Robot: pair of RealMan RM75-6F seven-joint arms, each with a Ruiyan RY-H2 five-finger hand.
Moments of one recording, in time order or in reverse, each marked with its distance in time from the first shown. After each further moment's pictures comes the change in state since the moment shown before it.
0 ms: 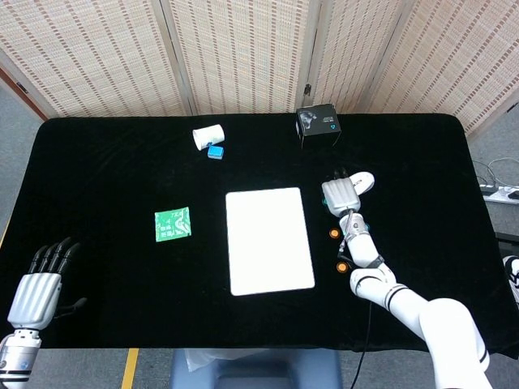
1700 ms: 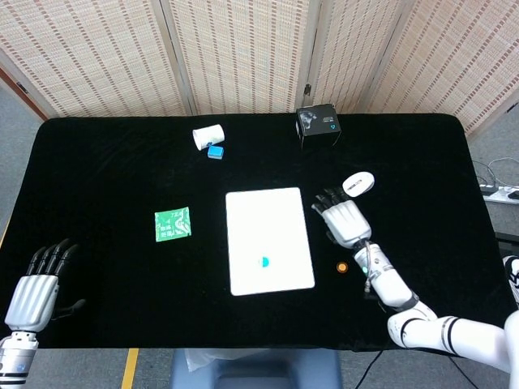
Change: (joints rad) left arm 0.009 -0.006 0.009 0.032 0.027 0.012 -0.054; right arm -0.184 0.381 -0.162 -0.708 -0.142 0.302 -0.049
